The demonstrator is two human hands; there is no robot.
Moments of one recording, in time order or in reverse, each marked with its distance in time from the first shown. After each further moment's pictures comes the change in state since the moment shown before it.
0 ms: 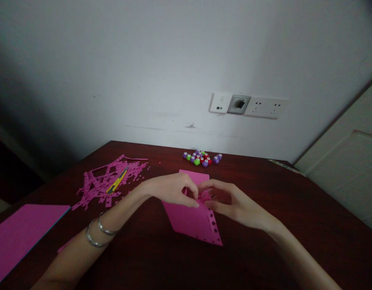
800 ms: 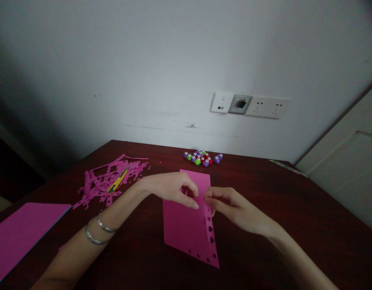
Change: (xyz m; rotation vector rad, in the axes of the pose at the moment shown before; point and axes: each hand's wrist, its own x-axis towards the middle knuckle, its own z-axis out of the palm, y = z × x) left_hand -0.001 0.001 -0.006 -0.078 -0.056 -0.006; right_hand -0.002 -0.002 0.007 -0.114 -0.034 0.016
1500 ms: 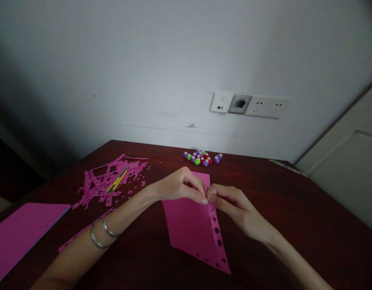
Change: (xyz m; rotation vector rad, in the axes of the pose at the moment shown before) left_hand 0.010 0.003 0.015 -0.514 0.249 0.058; right_hand -0.001 -0.010 0.007 0.039 0.145 -0.118
